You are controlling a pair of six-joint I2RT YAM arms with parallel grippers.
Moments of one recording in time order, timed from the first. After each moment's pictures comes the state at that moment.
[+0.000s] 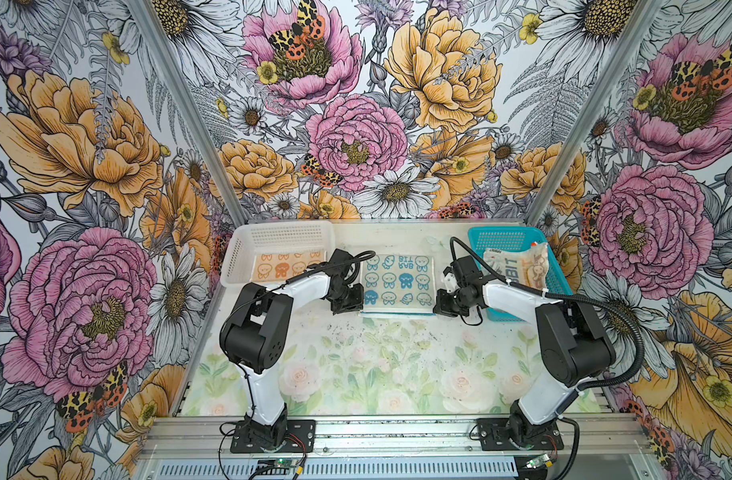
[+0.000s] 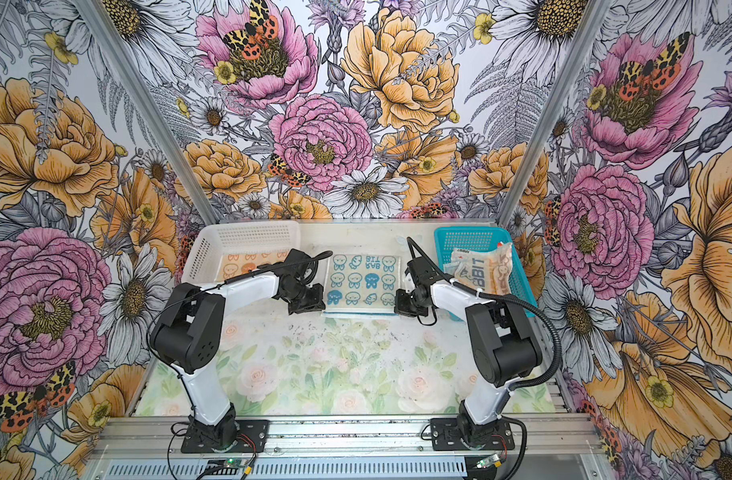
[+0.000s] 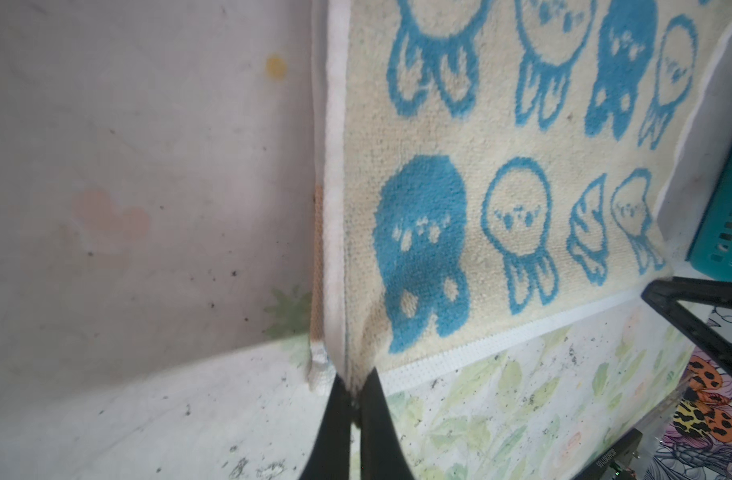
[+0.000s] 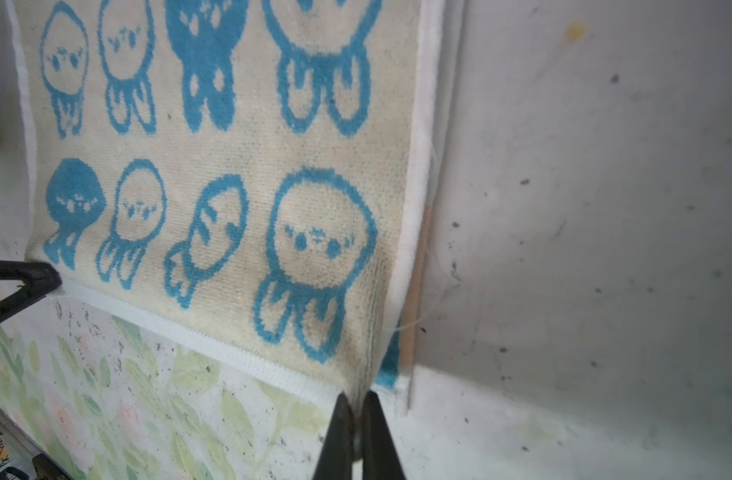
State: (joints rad) left arm -0.40 1.85 1.19 -0.56 0.32 -0.51; right arm 0.29 1.72 0.99 -0.49 -0.35 0.40
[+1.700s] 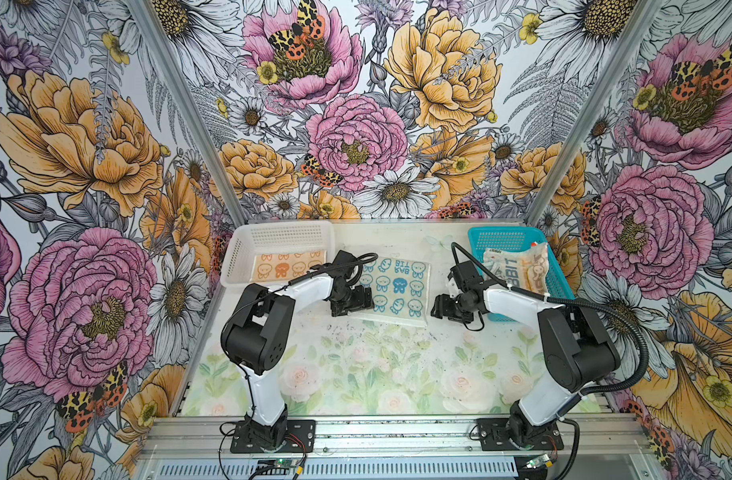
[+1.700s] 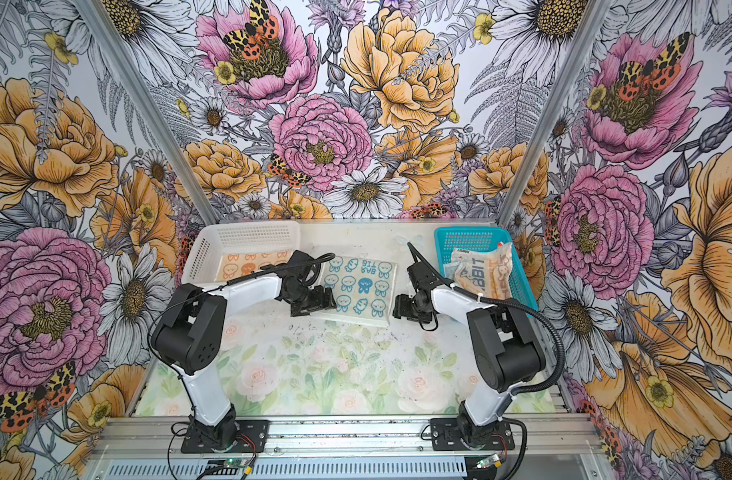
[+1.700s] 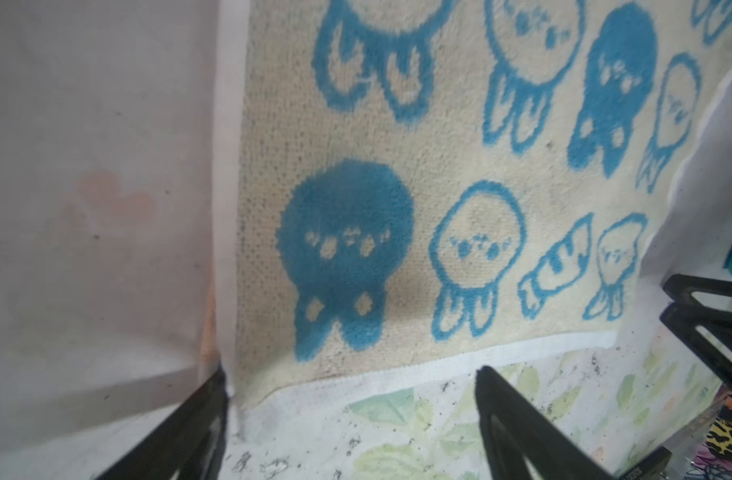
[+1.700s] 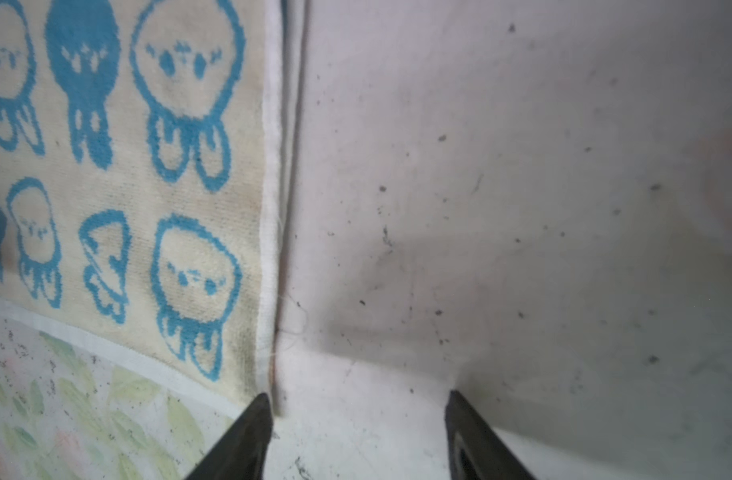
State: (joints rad) left arm -0.43 1.84 1.21 -0.61 0.24 -0.53; right arm 0.31 1.65 0.95 -0.53 -0.24 0.42
